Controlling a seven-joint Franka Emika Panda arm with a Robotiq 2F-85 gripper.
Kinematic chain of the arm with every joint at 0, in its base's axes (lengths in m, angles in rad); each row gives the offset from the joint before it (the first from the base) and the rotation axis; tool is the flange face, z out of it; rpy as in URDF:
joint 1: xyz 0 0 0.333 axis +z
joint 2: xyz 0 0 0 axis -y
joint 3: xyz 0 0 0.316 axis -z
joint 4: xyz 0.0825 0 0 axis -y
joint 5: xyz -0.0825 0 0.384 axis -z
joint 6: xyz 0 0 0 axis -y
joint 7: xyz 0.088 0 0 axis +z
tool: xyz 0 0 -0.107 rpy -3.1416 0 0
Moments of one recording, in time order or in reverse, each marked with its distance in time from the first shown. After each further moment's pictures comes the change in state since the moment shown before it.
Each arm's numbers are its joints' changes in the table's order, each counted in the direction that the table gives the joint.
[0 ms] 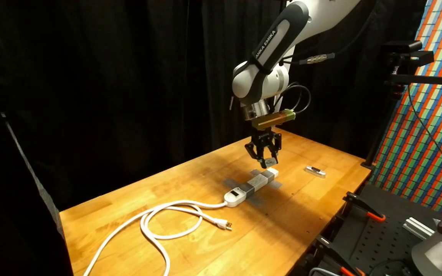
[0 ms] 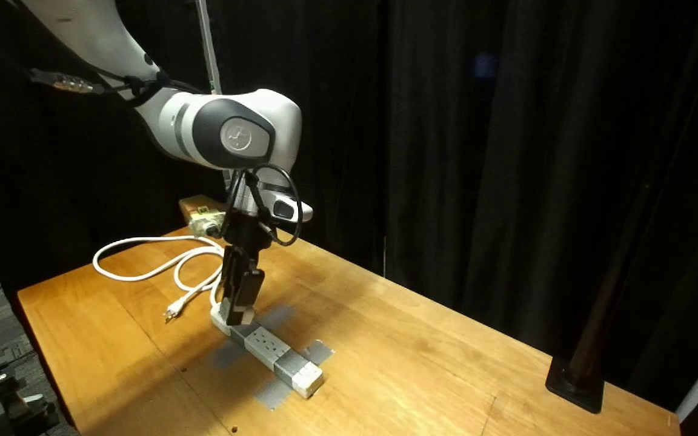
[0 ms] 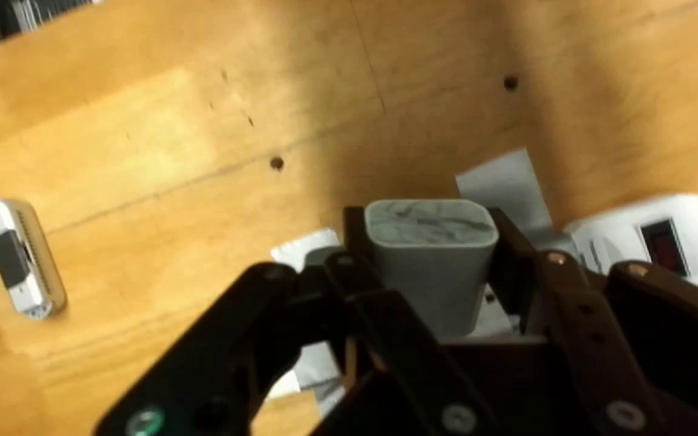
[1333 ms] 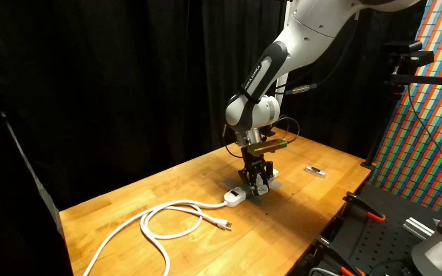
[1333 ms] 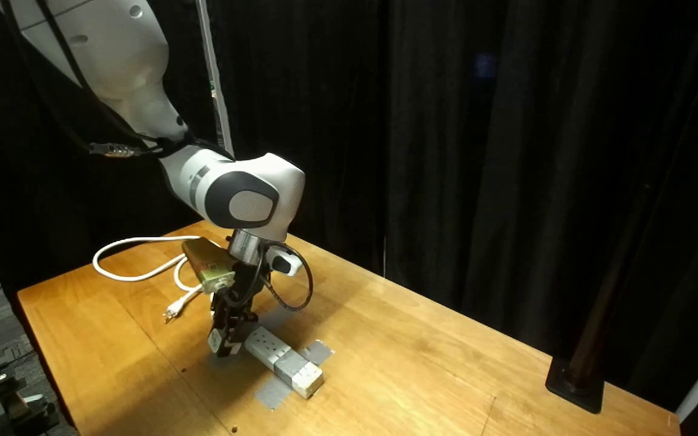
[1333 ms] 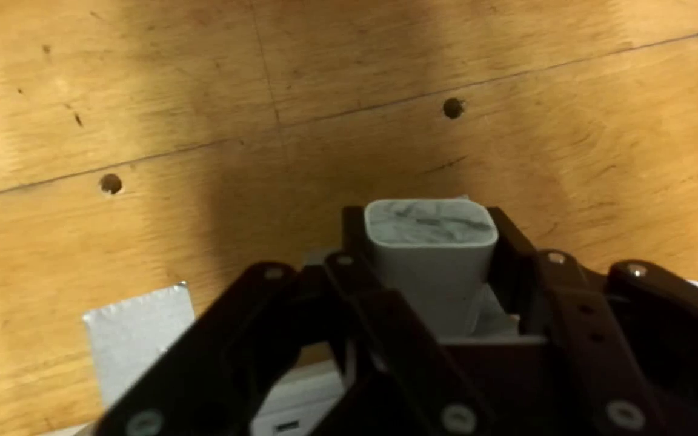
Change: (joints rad) arm -0.115 -0.217 -0.153 0.075 -0.088 0.094 0.145
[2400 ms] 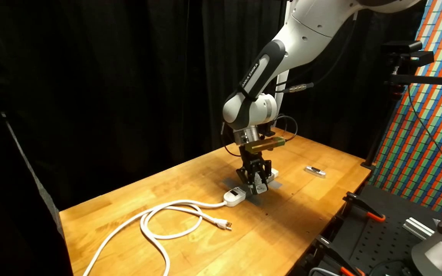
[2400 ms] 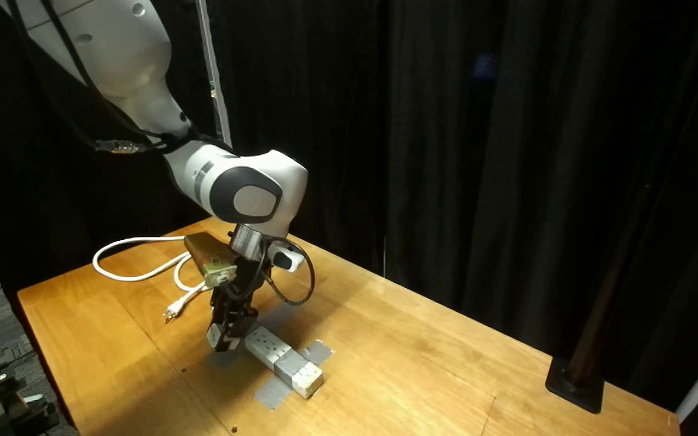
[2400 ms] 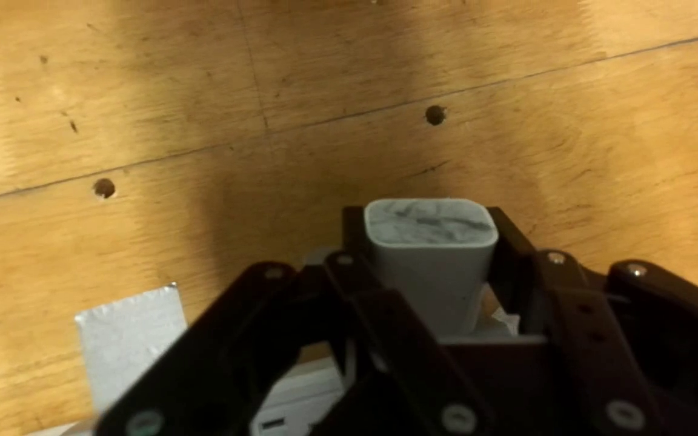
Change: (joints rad) arm 0.000 -0.007 -0.005 0.036 -0.010 -0.056 -0.002
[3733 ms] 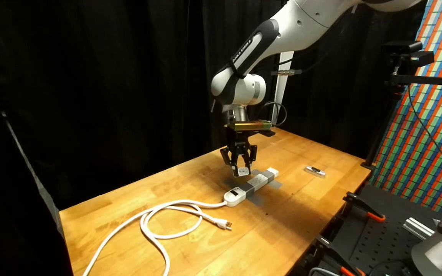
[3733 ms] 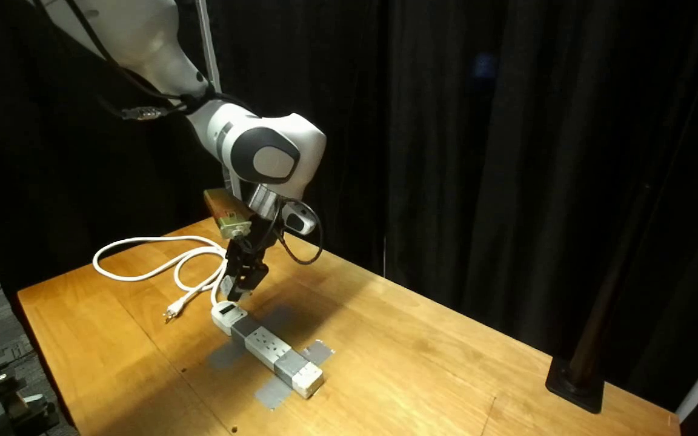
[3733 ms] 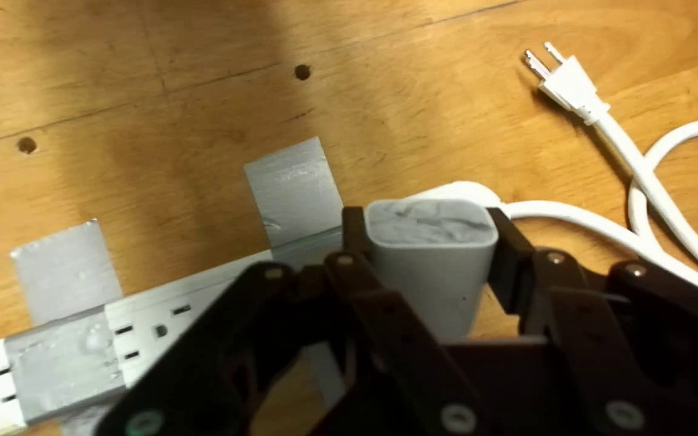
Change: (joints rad) arm -0.020 0.016 -0.028 0.166 -0.107 -0.153 -0.021
